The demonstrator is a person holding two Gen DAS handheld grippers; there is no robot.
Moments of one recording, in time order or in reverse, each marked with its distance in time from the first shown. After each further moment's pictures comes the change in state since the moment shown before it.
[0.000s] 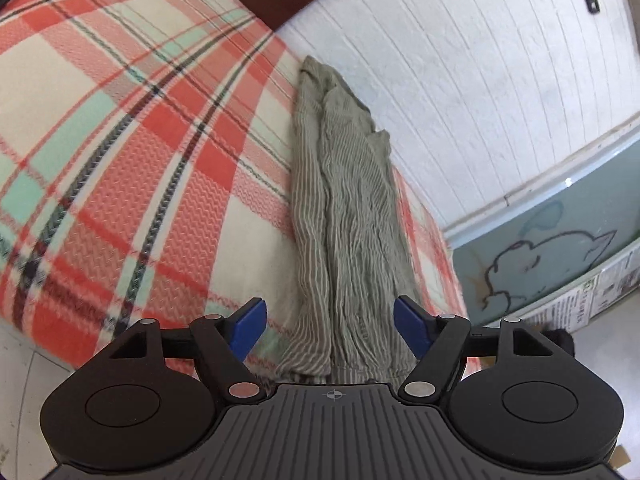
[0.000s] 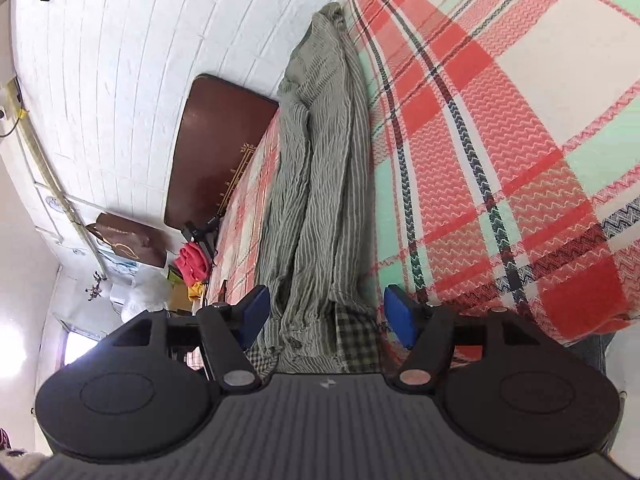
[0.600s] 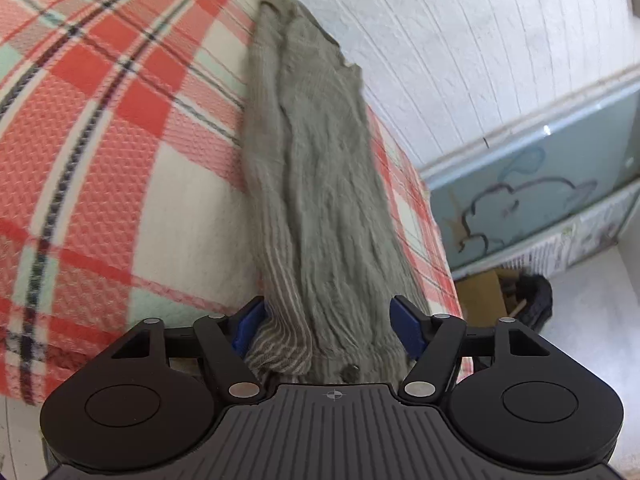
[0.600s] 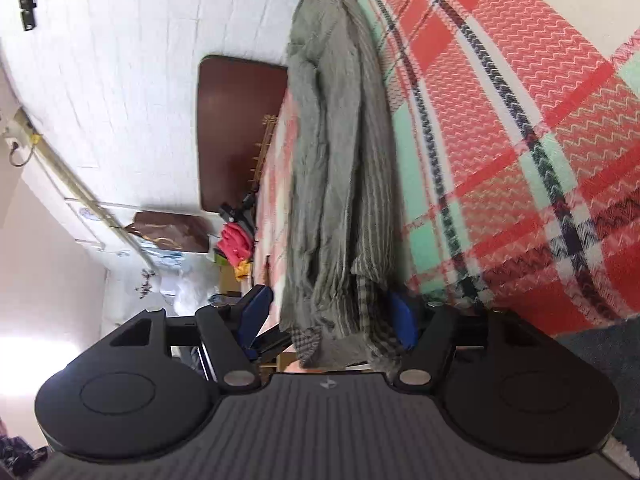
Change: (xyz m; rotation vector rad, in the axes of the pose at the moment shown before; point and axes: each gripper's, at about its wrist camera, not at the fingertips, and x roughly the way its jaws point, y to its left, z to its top) left arm 0.036 -0.011 0.001 0.054 0.186 -0.120; right arm 0.026 -0.008 0.008 0.139 0.112 0.169
